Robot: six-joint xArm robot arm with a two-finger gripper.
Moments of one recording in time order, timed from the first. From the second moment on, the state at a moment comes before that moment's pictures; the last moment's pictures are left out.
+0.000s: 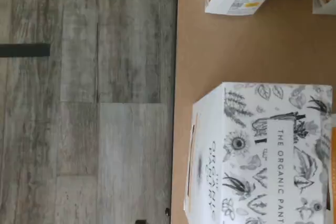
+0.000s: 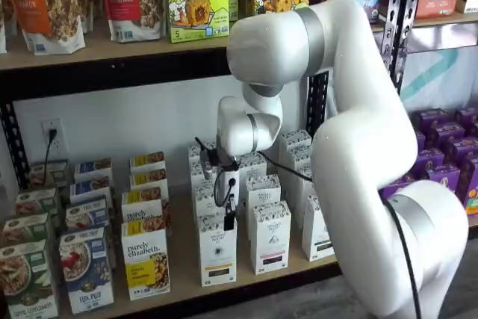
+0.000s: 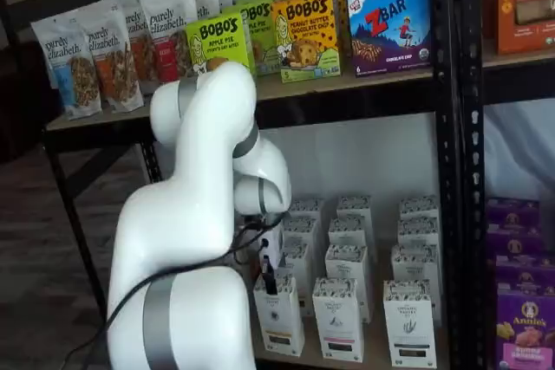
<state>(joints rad) 0.24 0.90 -1.43 0.13 0.49 -1.44</state>
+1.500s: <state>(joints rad) 0.24 1.05 -1.60 0.02 0.54 -1.34</state>
